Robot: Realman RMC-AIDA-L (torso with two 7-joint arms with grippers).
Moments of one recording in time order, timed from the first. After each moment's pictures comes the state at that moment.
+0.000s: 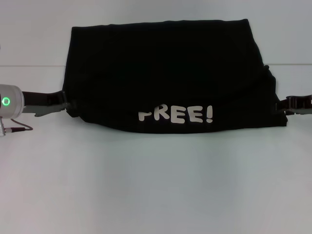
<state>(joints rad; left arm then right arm) -0.75 -1.96 0.64 0.52 2.37 1.00 -2.46 0.79 1.93 -0.76 -0.56 -2.55 -1.00 2.51</state>
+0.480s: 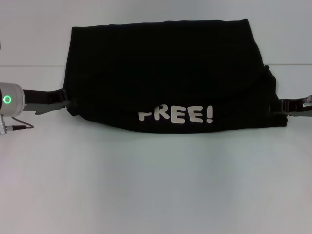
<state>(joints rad) -0.76 -1.96 0.64 0.52 2.37 0.99 -2.45 0.80 1.97 -0.76 -0.55 -2.55 -0.94 2.49</state>
